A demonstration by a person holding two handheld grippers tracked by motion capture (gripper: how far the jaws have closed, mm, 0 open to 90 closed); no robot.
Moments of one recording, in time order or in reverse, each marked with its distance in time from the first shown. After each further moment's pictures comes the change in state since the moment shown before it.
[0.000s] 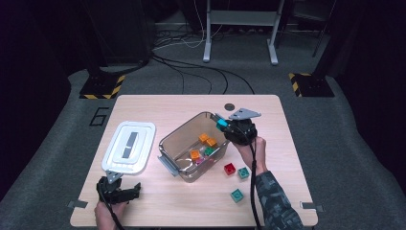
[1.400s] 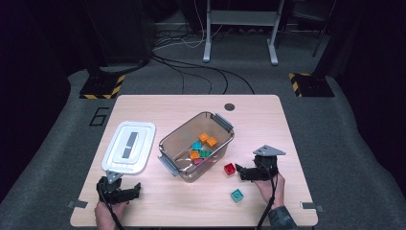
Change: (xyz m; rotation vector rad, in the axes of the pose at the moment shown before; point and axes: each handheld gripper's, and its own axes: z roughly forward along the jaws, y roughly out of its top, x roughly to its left) left arm 0.000 0.000 0.000 0.000 -0.002 0.000; right arm -0.006 -0.128 -0.036 0.081 -0.015 0.187
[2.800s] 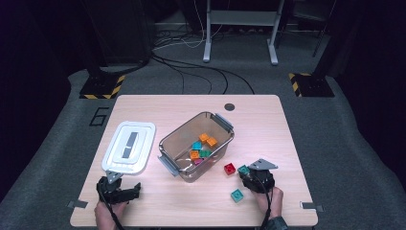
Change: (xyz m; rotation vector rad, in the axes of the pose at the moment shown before) left arm 0.000 0.000 0.000 0.000 0.001 -0.001; right arm 0.013 -0.042 0.013 0.074 -0.064 -0.047
